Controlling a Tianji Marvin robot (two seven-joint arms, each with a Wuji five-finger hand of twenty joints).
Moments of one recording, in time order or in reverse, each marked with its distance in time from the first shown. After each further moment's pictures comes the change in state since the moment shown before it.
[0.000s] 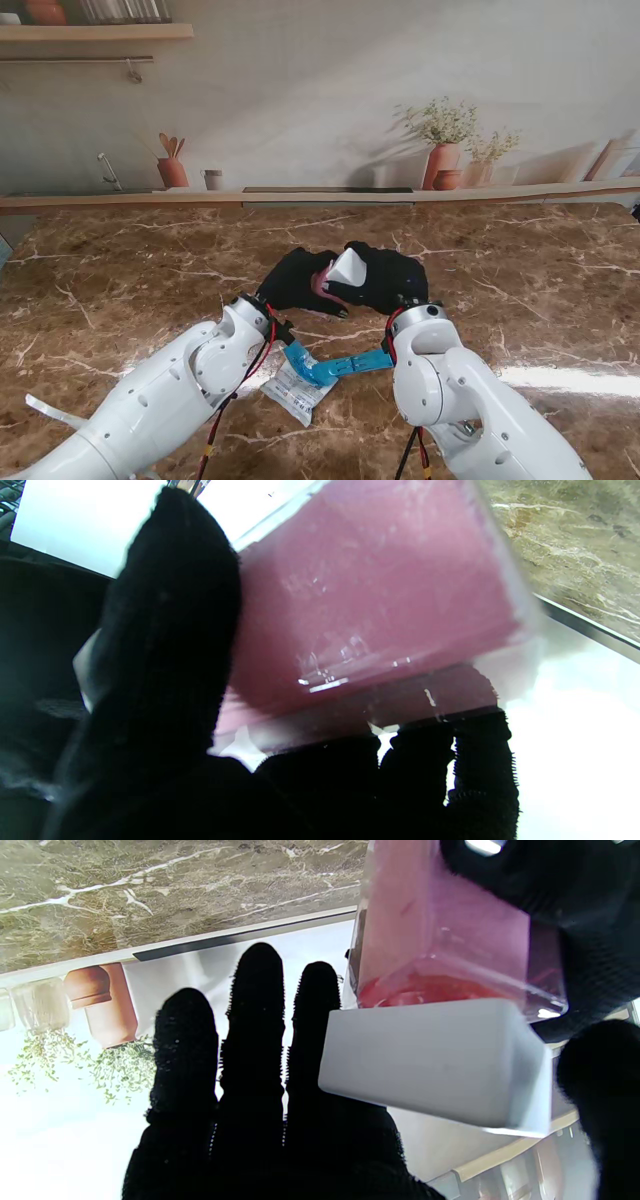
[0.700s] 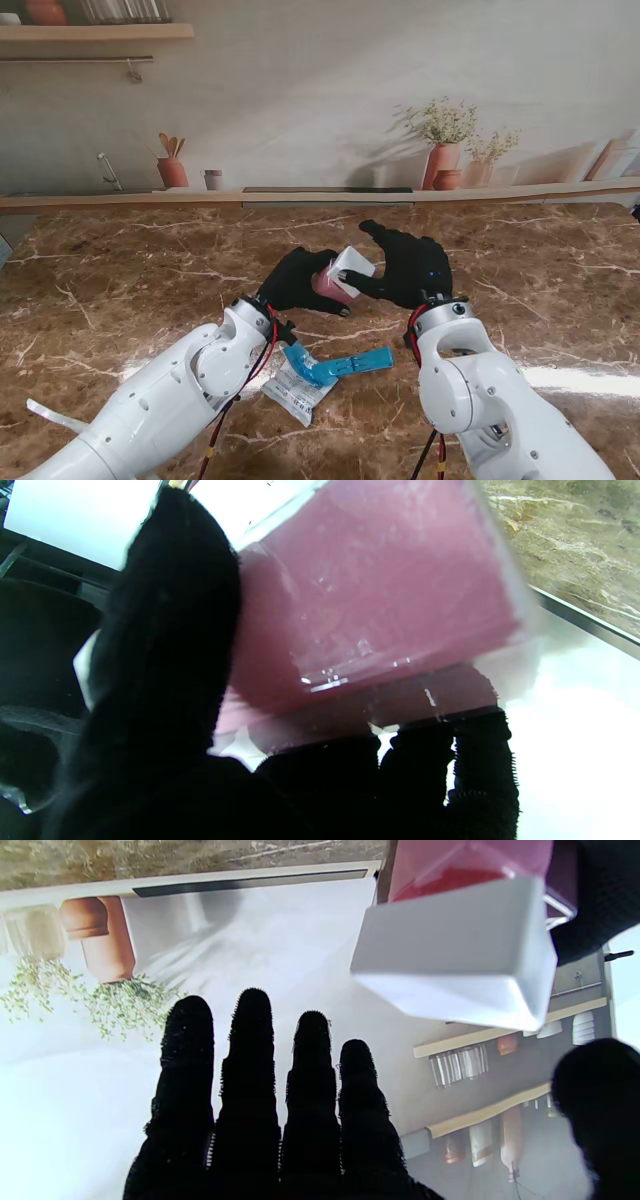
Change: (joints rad) left arm 0.016 -0.006 -0.009 -0.016 0.000 0.013 0.016; right arm -0.097 0.005 0.133 -0.107 -0.117 -0.106 0.010; left_hand 0.000 0.000 0.000 0.000 0.000 0.000 0.000 0.000 0.000 0.000 0.000 0.000 0.000 0.000 0.000 0.000 0.000 0.000 0.000 0.000; right_hand -0.037 0.076 -0.014 0.000 -0.106 -0.017 -0.049 -0.001 -0.318 0.018 -0.247 -0.150 -0.269 0.032 -0.385 -0.148 -0.186 0.029 -0.305 -0.032
